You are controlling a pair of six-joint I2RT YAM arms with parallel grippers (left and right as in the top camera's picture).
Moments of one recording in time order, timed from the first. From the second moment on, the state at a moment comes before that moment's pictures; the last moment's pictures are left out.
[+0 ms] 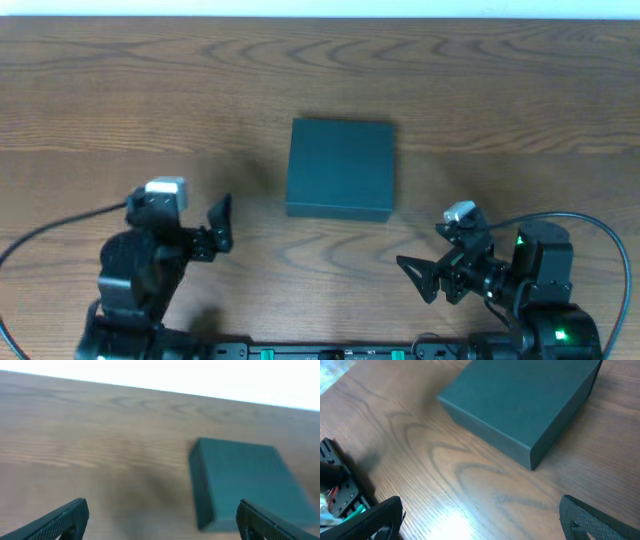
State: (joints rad) left arm -0.15 0.46 0.60 -0.56 0.06 -0.20; right arm 0.02 0.57 0.58 -0.83 -0.69 -0.19
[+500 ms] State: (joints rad) left arm -0.04 0.01 0.12 -0.41 0.13 -0.20; right arm 0.02 0.57 0.58 -0.83 -0.69 -0.19
